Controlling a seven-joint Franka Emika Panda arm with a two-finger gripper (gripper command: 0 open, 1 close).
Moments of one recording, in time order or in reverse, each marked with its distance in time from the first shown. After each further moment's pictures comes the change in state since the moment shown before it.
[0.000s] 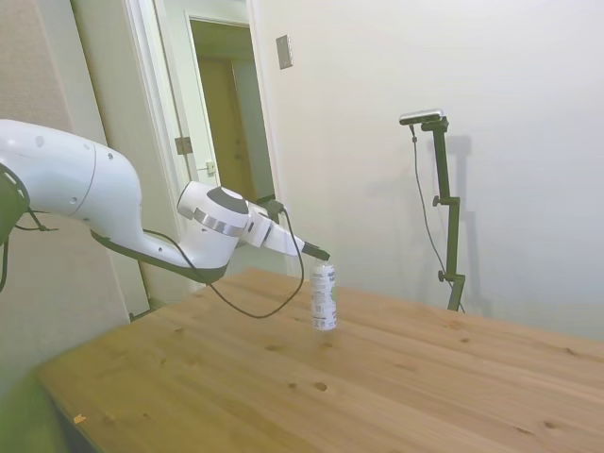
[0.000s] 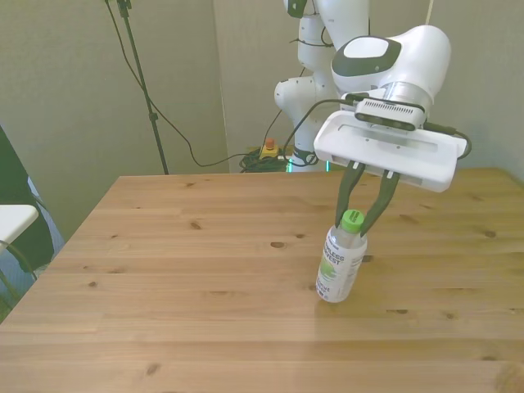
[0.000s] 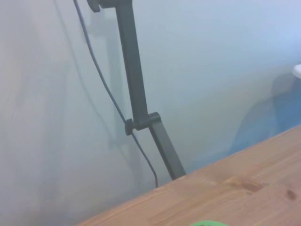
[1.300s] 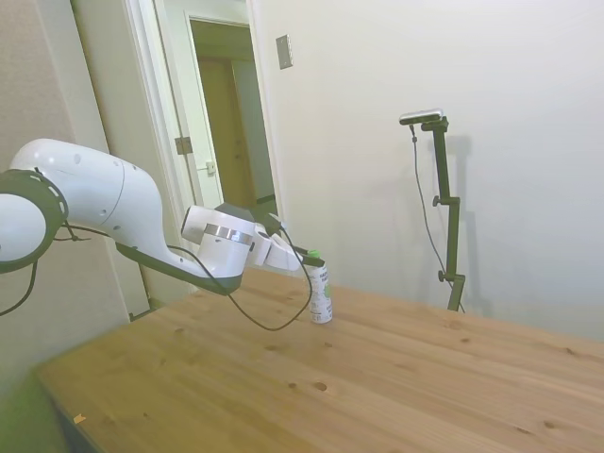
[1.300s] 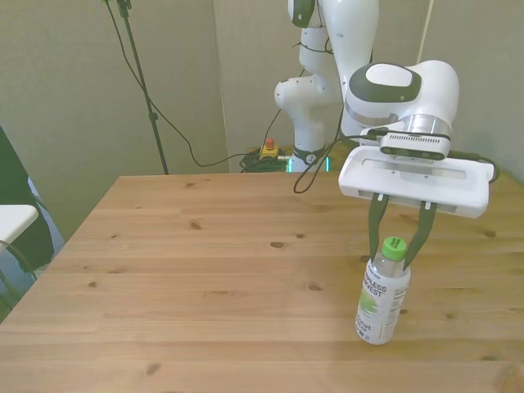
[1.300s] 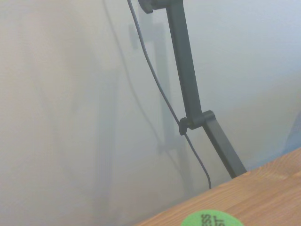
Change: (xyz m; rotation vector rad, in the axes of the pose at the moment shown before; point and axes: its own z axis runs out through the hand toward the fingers) arm -0.050 -0.003 0.015 0.096 -0.047 0.046
